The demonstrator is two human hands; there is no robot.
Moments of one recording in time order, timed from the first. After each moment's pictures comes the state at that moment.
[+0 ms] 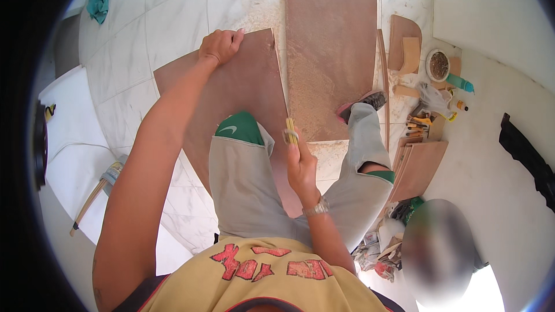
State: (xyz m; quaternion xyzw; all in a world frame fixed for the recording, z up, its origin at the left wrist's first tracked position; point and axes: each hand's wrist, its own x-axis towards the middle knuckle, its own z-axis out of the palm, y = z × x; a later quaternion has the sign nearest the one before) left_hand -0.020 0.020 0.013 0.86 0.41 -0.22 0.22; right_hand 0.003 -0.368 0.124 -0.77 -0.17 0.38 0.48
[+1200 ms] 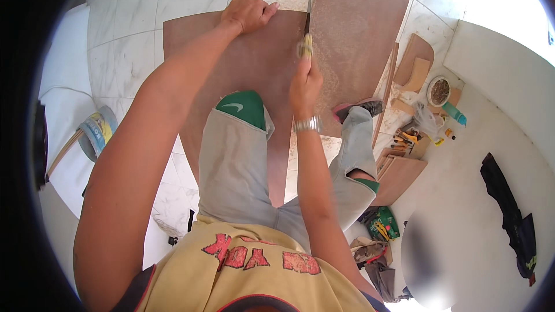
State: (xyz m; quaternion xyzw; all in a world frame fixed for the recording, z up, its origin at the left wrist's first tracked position) left_hand -0.007 0.021 0.017 0.85 0.40 -0.20 0.27; right_hand 0.076 -0.223 0.062 -0.80 -0.18 0.35 0.45
